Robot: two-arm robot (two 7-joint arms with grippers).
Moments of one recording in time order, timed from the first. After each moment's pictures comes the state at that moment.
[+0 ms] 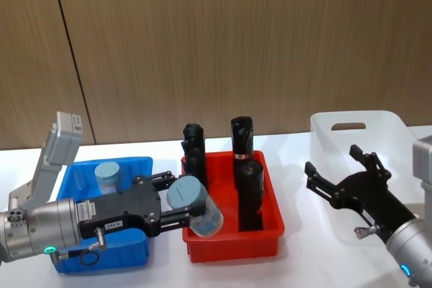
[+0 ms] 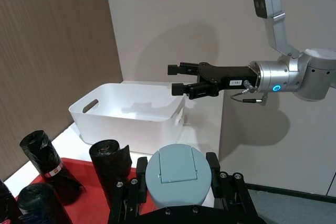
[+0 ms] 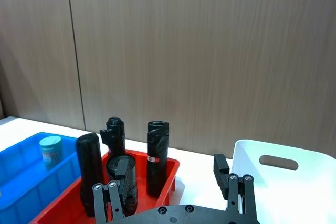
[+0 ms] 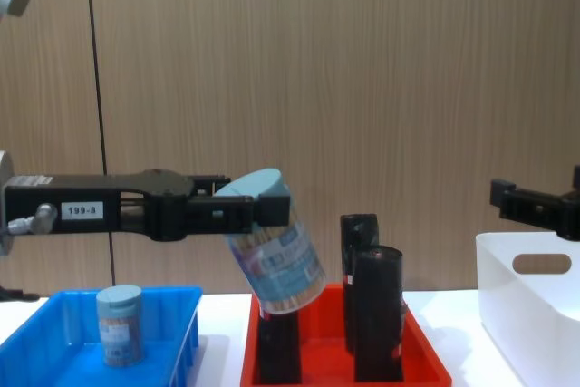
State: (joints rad) left arm -0.40 0.50 0.30 -1.42 -0.51 0.14 -1.07; right arm -0.01 0.34 -0.23 -1.77 0.28 0.03 0.08
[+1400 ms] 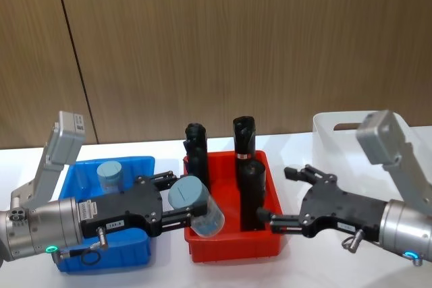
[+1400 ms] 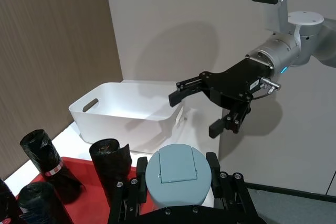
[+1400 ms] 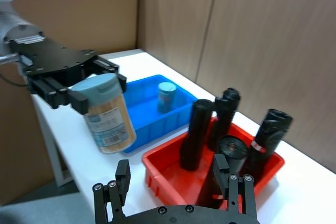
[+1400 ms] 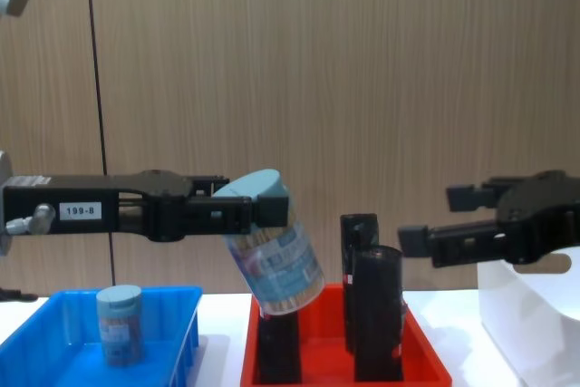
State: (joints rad) left arm -0.40 0.51 0.30 -1.42 -0.51 0.14 -1.07; right arm 0.16 0.43 -0.23 -1.78 0.22 0.33 0.68
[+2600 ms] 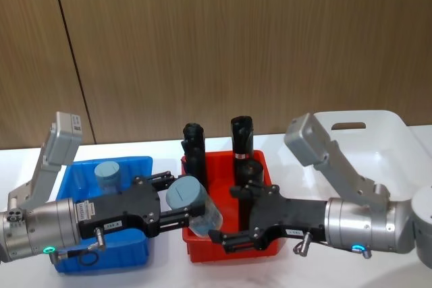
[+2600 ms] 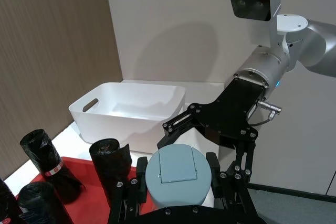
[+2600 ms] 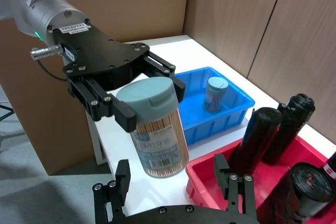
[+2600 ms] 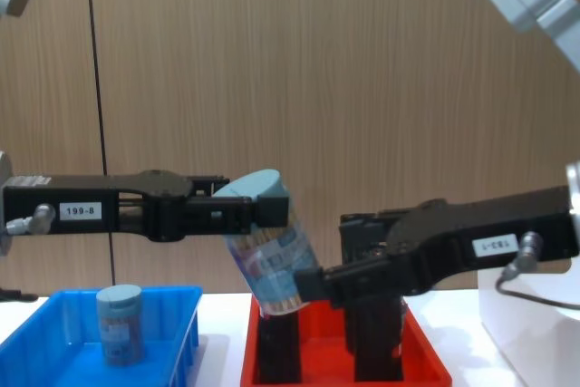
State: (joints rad) left arm -0.40 0.51 0.30 -1.42 -0.51 0.14 -1.07; right arm 0.31 0.33 -0.35 -1.65 0.12 0.39 0.84
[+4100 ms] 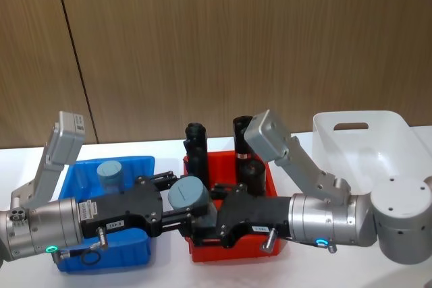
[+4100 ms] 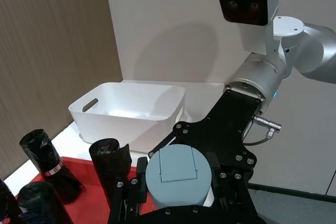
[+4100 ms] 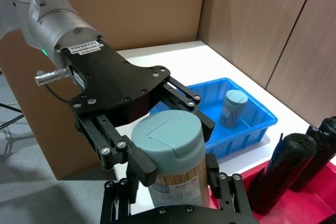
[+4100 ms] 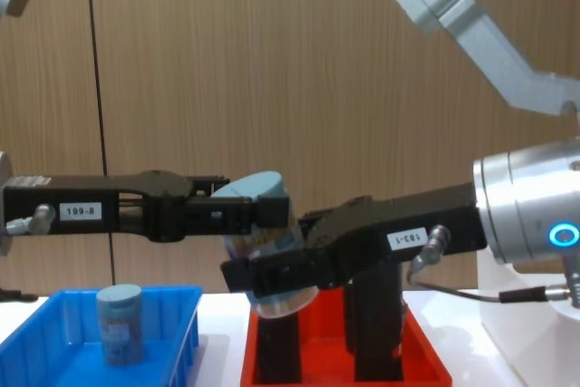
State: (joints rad) left arm -0.40 0.51 0.30 -1.42 -0.51 0.14 -1.07; right arm 0.39 0.25 -0.43 -1.57 0.10 0.40 0.83
